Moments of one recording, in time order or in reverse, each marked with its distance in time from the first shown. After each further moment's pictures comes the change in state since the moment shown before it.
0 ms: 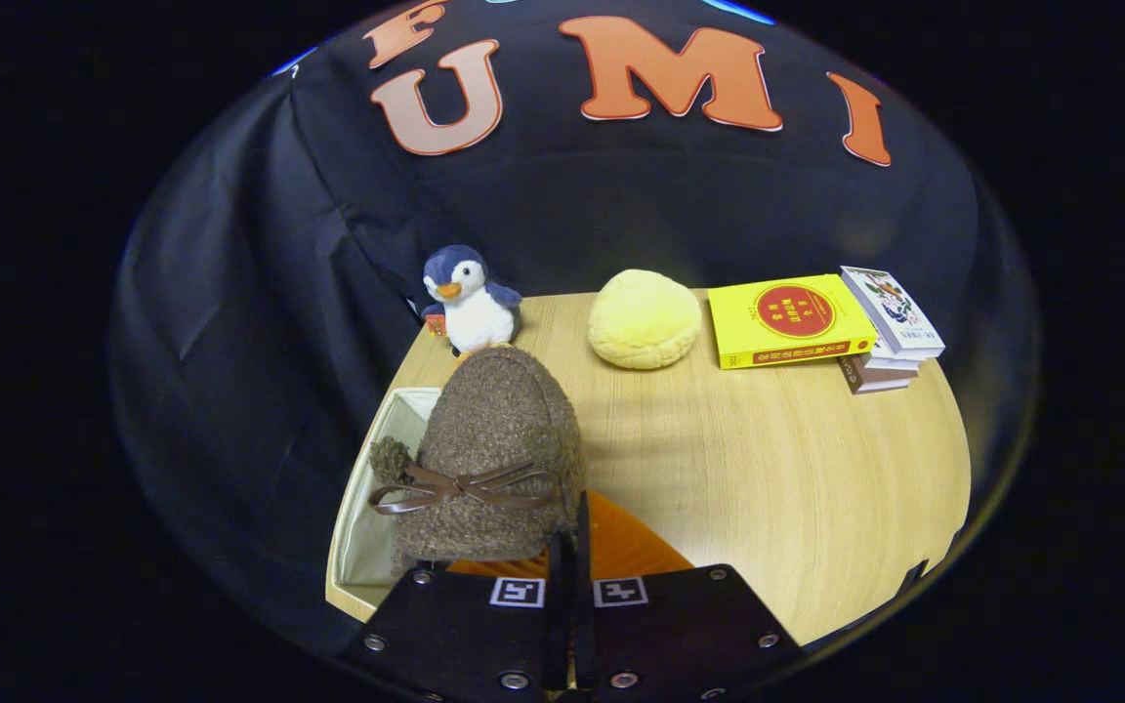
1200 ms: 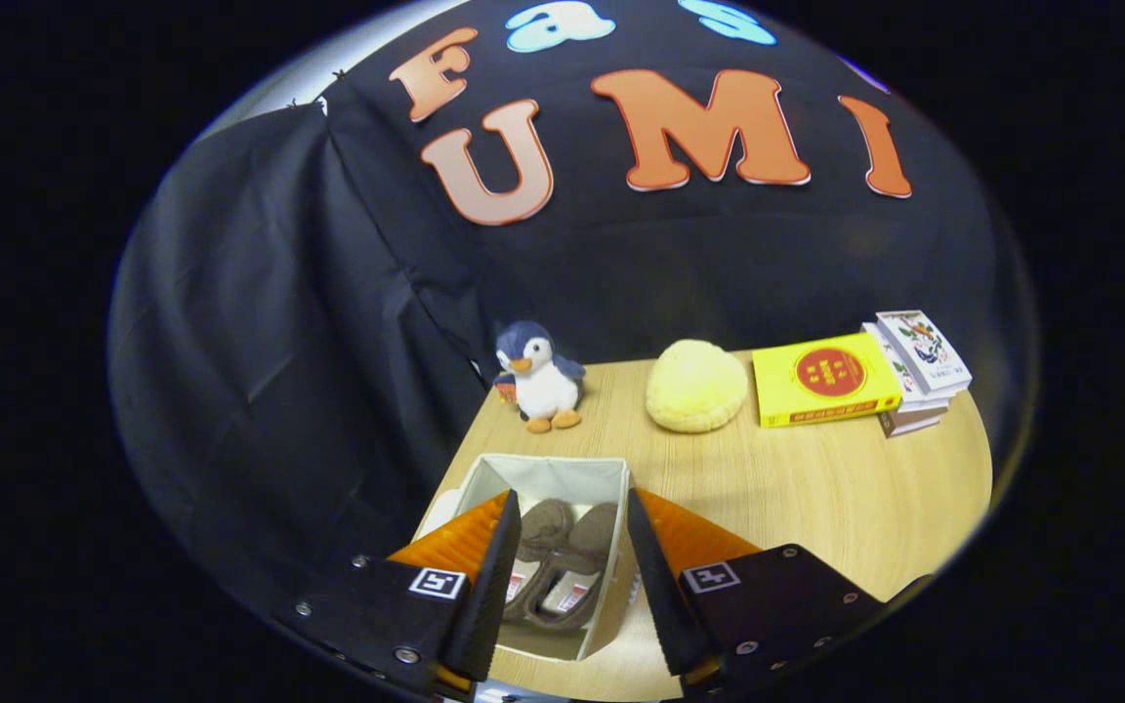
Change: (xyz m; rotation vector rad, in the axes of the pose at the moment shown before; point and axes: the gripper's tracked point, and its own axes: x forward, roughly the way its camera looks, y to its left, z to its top) arm -0.082 0.015 0.074 0.011 -0.245 0.194
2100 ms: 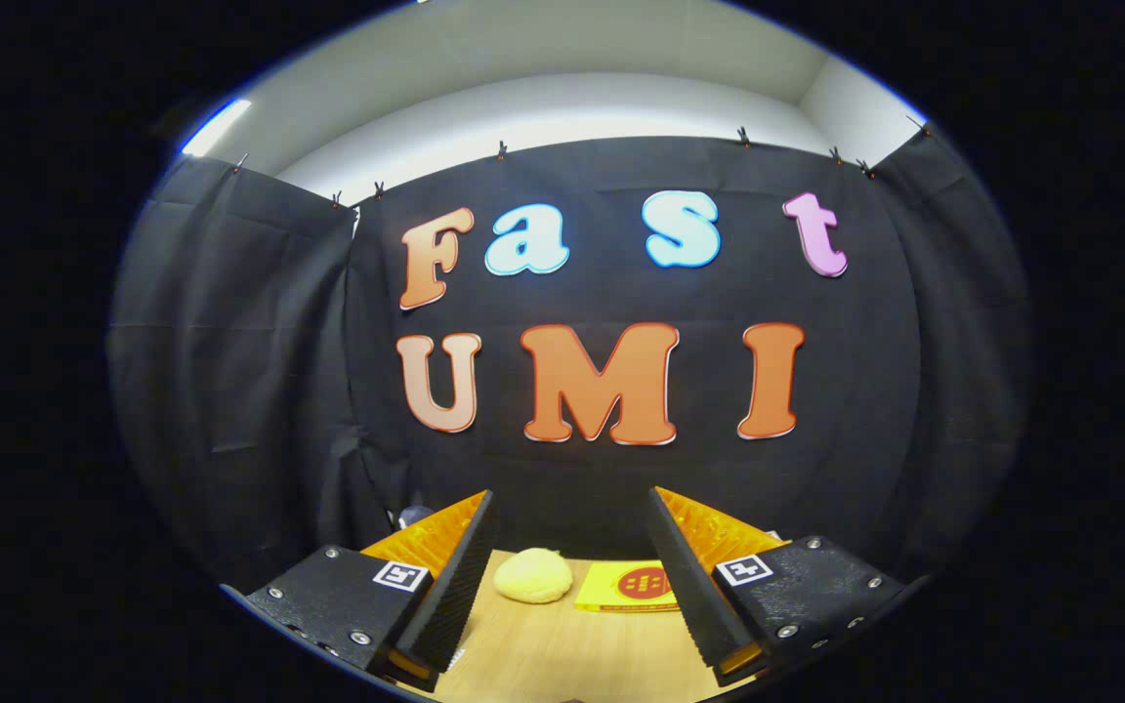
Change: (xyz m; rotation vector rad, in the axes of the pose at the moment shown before) arm -0.208 -0.156 0.183 -0.233 -0.632 -0.179
